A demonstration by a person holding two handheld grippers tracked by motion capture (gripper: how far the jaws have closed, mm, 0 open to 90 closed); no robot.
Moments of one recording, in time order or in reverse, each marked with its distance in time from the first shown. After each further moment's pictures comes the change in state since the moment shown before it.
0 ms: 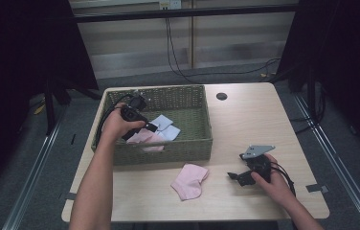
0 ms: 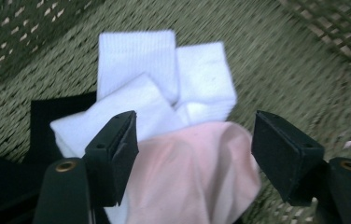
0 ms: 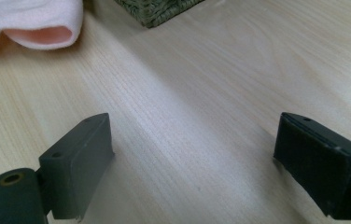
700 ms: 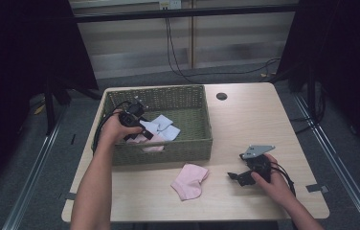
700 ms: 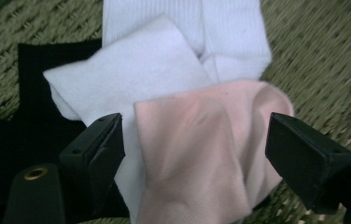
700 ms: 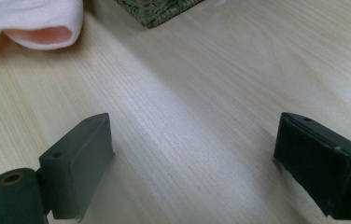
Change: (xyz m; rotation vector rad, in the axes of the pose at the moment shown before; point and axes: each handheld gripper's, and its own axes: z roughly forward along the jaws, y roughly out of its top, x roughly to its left) left arm 0.014 -0.019 0.021 0.123 0.006 -0.037; right arm 0.000 0.000 0.000 0.000 0.000 0.000
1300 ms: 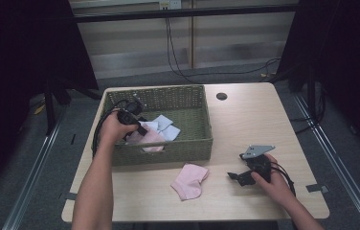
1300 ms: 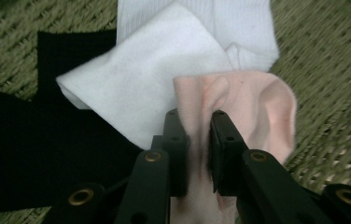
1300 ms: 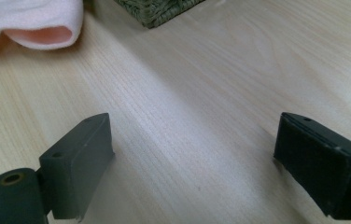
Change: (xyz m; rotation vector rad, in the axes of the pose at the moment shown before) left arm -0.001 0.004 -0.018 0.000 0.011 -0.044; right arm 0.000 0.000 0.000 0.002 0.001 0.002
